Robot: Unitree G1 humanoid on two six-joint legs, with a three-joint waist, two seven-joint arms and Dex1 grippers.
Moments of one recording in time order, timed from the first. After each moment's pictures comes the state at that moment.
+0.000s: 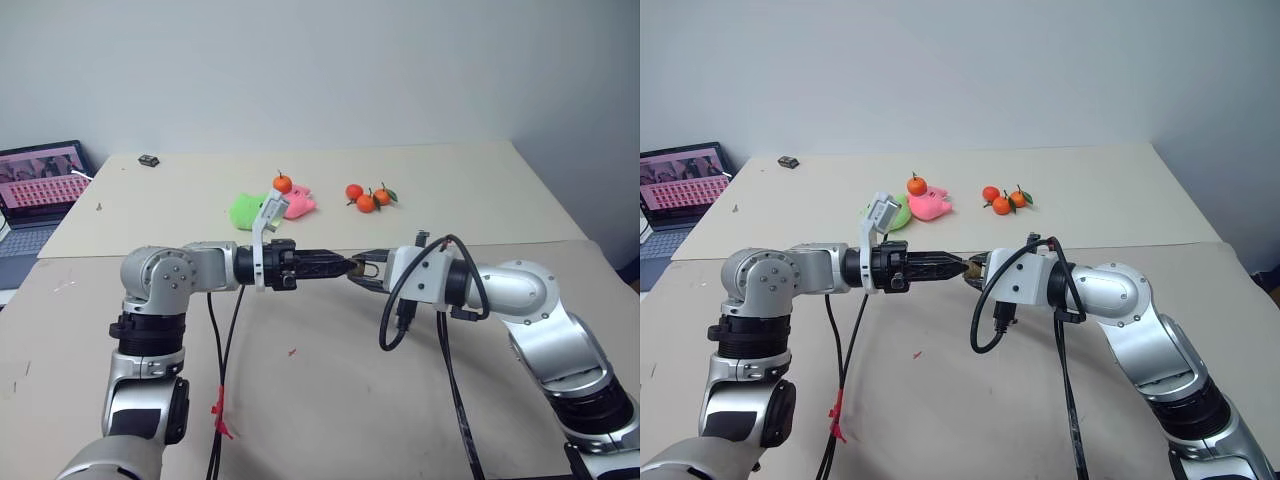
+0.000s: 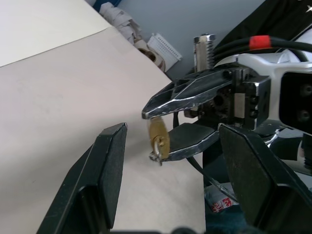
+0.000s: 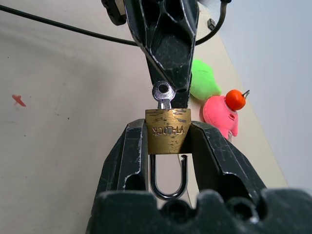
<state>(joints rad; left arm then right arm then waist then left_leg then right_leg) -0.70 0.40 0.08 -0.06 -0.90 1.33 -0.80 -0.43 -0.72 0.22 -0.58 0.01 0.38 0.88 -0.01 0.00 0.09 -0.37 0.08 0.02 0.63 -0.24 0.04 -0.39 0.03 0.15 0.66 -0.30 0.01</state>
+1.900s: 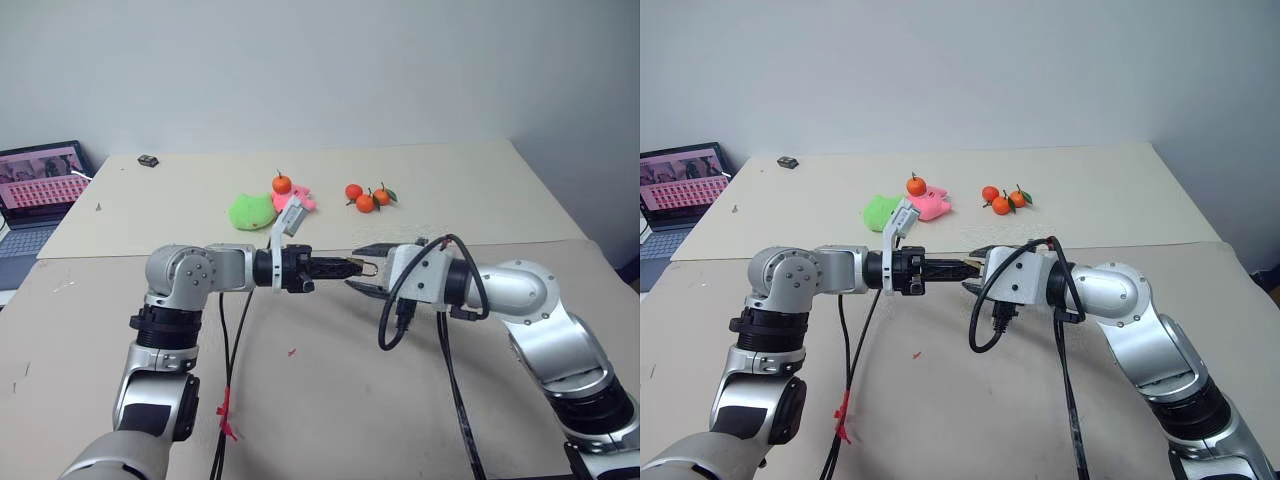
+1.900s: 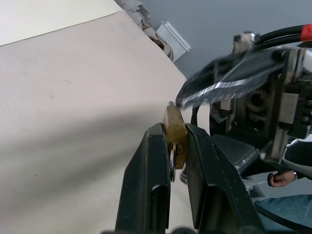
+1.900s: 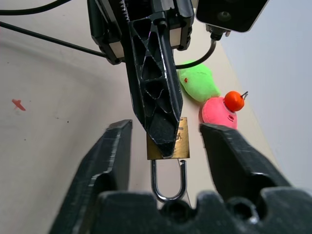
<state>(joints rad) -0.73 0.35 0.02 0.02 -0.89 1.31 -0.73 -0.45 -0.72 0.21 -0.60 0.04 0.43 0.87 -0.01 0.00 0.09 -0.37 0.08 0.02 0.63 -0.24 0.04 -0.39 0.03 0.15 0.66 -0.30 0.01</state>
